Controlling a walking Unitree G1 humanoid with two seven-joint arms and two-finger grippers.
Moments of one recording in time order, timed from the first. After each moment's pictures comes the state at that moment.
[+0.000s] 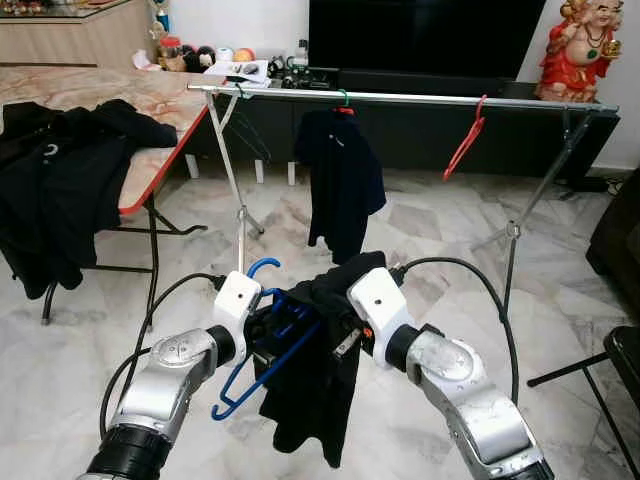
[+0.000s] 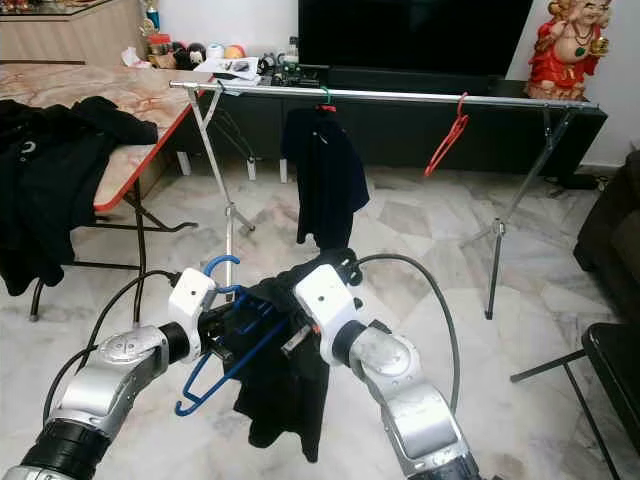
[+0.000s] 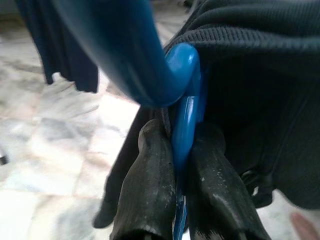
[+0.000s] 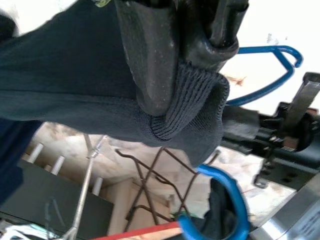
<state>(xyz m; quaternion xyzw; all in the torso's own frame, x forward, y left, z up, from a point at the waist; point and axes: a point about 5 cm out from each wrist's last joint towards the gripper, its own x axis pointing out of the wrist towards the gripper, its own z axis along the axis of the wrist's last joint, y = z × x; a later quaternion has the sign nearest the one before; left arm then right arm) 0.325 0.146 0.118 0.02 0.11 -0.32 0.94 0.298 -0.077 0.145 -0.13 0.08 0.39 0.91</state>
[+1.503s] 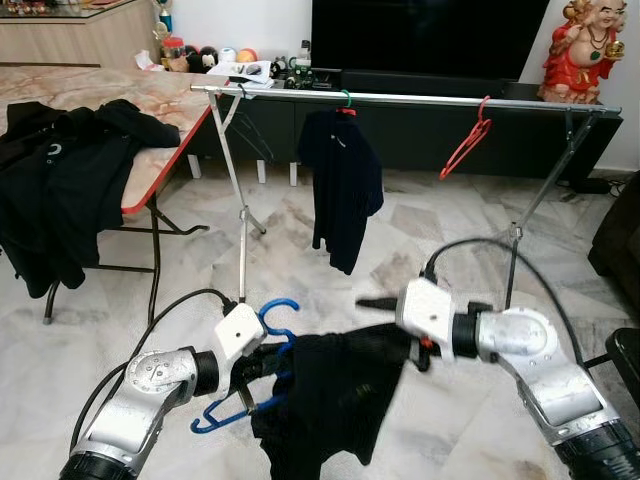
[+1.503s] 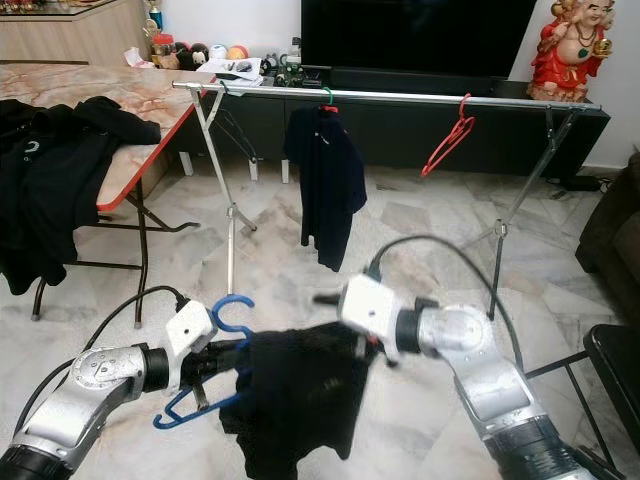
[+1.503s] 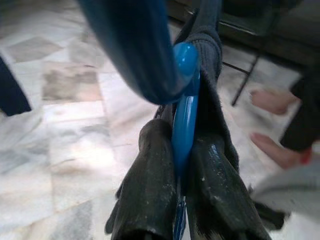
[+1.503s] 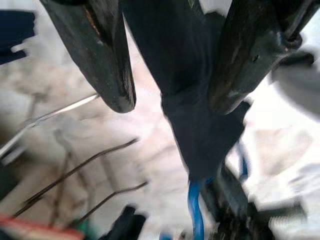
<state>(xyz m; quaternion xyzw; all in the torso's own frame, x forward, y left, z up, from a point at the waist) 0.285 0.152 0.113 0.14 0.11 -0.51 0.84 0.313 -0.145 0.154 -0.27 0.08 0.58 0.76</state>
